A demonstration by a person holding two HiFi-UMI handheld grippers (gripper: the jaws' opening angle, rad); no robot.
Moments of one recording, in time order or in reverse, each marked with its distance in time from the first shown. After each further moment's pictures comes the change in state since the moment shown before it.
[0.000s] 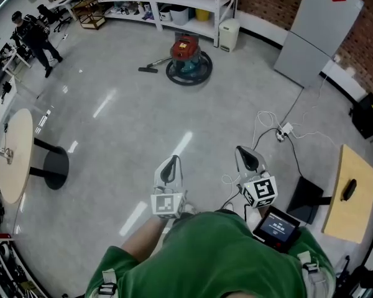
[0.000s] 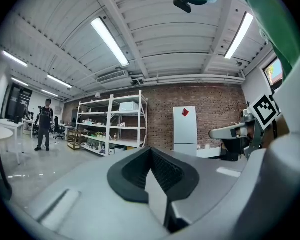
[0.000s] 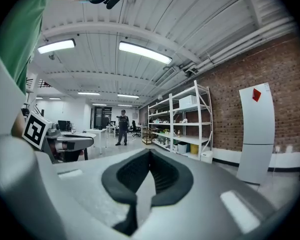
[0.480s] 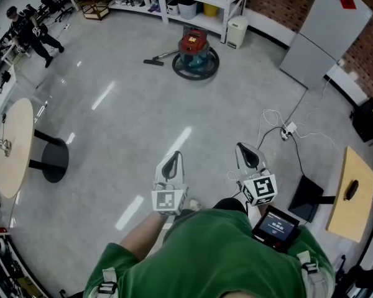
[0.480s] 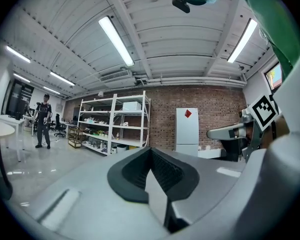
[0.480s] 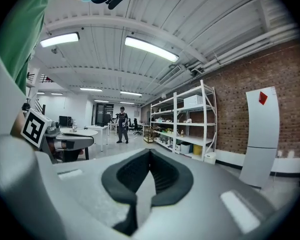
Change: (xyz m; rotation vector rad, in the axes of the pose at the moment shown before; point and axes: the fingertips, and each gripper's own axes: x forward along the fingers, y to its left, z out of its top) left arm -0.023 0.076 -0.015 -0.029 -0.015 0.004; right arm 0.047 0.070 0.003 -0.043 0.017 0.005
